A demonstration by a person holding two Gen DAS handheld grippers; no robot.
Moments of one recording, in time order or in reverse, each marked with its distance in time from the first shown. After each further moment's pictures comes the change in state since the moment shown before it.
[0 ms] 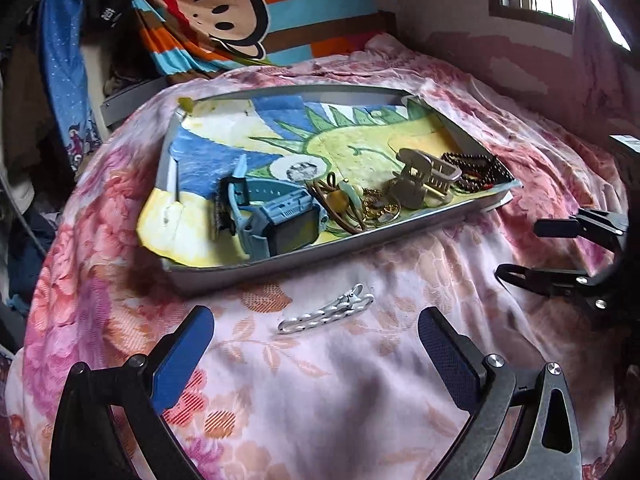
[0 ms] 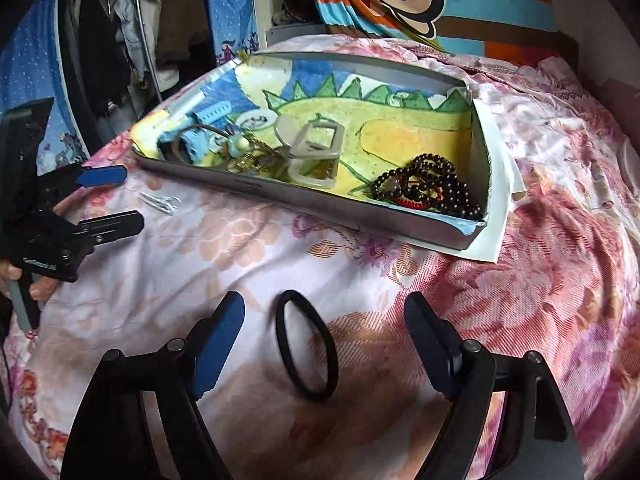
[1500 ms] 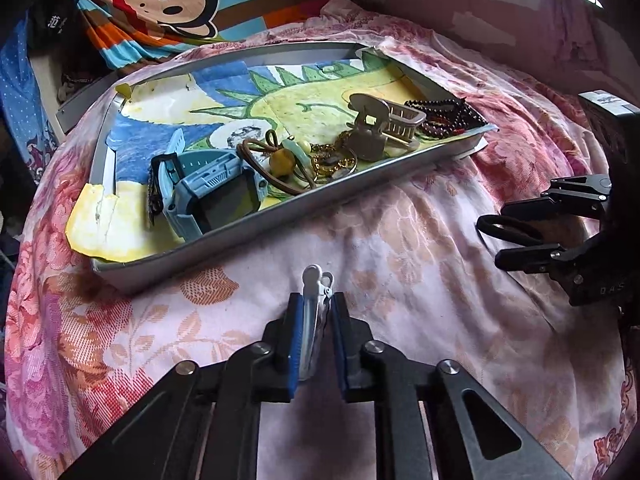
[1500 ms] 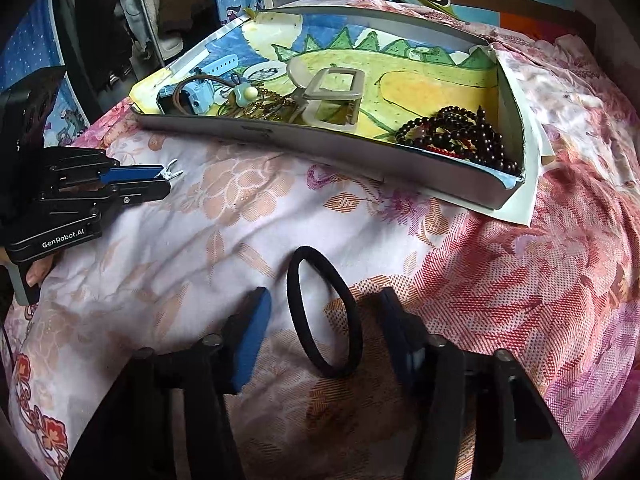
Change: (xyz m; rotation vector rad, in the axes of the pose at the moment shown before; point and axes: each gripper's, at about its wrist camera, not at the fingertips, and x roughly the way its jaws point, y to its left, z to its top) left arm 0.019 -0.021 -0.003 0.129 0.124 -0.066; right arm 0.015 0.007 -0.009 -0.004 0.126 0.053
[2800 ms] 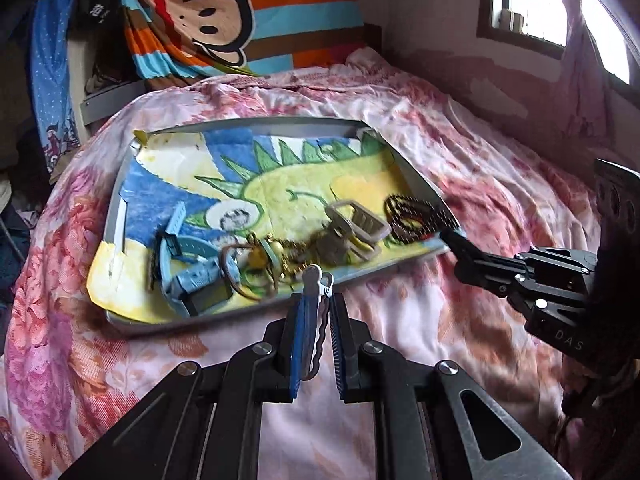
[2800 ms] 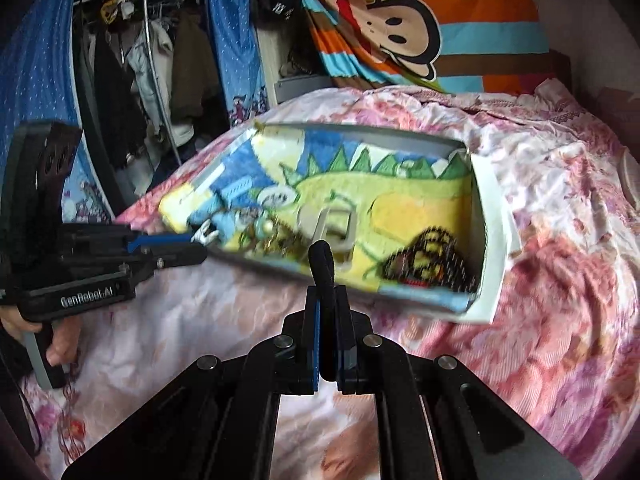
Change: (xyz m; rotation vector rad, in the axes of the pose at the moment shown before) left arm -0.042 -0.014 0.044 -0.184 -0.161 -0.030; right arm -0.061 -0.012 0.039 0.056 -0.340 0.034
